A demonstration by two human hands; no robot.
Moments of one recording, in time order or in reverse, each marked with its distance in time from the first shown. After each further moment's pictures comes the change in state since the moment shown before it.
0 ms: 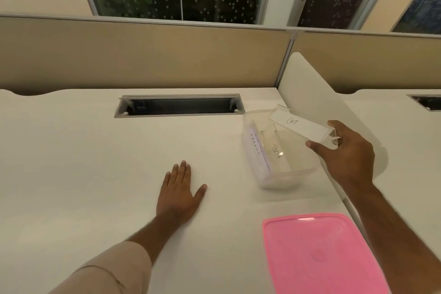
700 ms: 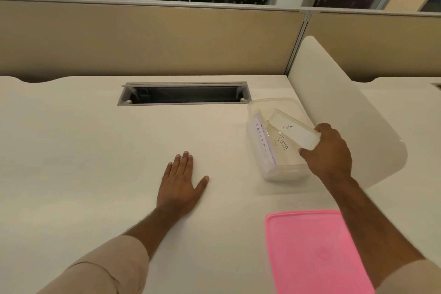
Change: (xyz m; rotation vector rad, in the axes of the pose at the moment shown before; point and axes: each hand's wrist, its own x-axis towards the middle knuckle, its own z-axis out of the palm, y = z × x) left_hand -0.001 0.002 -0.001 0.028 0.005 -0.004; right_hand -0.004 0.007 0.054 -0.281 -0.251 0.092
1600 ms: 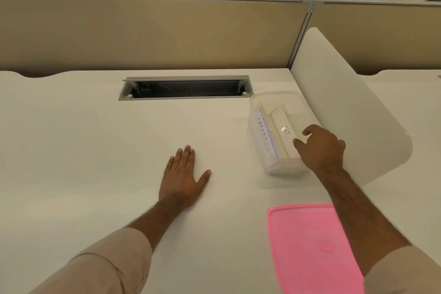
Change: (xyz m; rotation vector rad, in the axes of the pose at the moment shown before) left_hand -0.001 0.000 -0.003 -0.001 -0.006 -0.008; right_hand 0.003 -0.006 0.022 -0.100 -0.039 0.020
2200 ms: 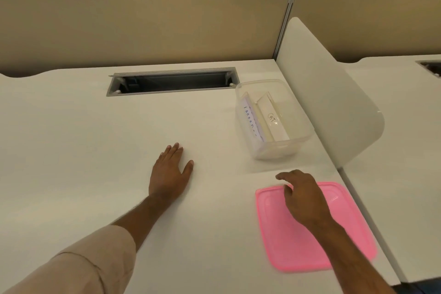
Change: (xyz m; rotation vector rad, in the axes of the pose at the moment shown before) left_hand -0.016 0.004 -0.010 -0.210 0.052 -0.051; right_hand -0.135 0.053 0.014 0.180 -0.264 -0.185
